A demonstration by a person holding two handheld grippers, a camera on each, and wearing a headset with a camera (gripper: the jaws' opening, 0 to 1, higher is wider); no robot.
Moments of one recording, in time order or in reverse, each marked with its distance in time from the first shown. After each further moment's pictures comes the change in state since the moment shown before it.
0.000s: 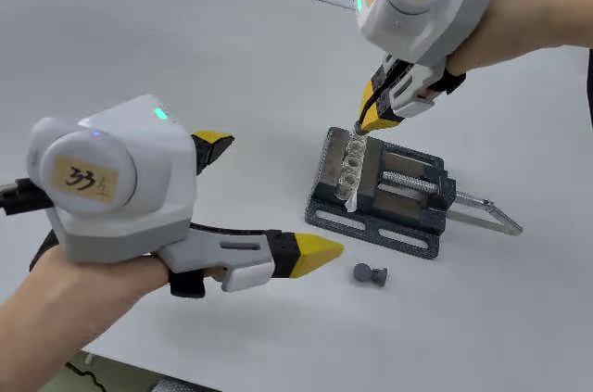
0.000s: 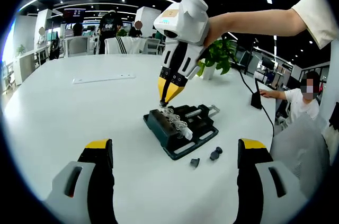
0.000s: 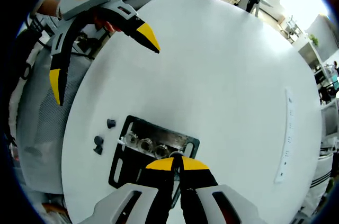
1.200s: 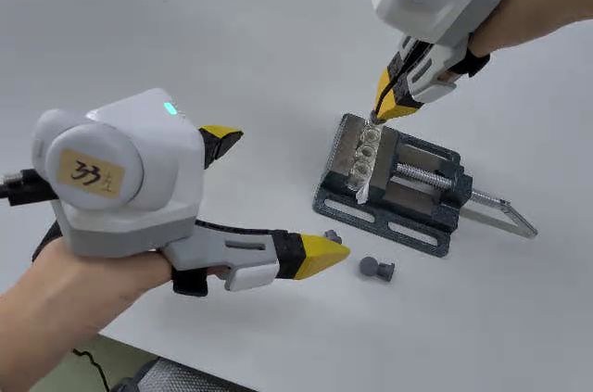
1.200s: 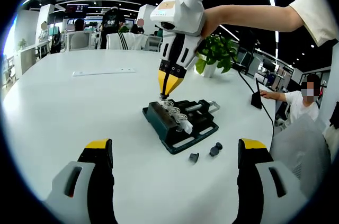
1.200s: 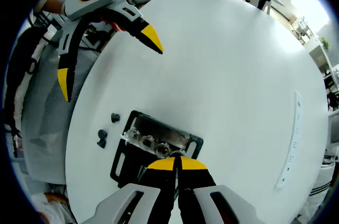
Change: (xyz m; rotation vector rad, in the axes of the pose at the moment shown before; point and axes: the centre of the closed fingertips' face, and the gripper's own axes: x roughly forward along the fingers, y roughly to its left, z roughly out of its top) left arm 0.003 0.000 -0.012 -0.037 0.010 0.001; right arm -0.004 0.007 0.000 -0.049 0.054 0.077
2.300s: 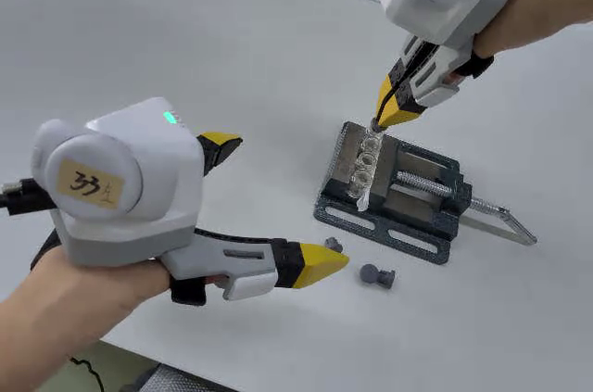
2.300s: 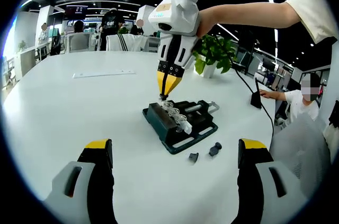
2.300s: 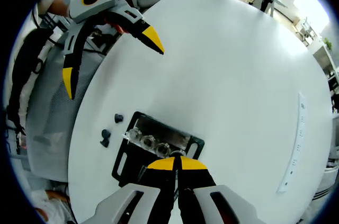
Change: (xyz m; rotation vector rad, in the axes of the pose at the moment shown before) left arm -0.002 -0.002 0.003 0.011 -0.005 0.002; right arm -0.002 -0.002 -0.001 -0.009 -0.031 0.052
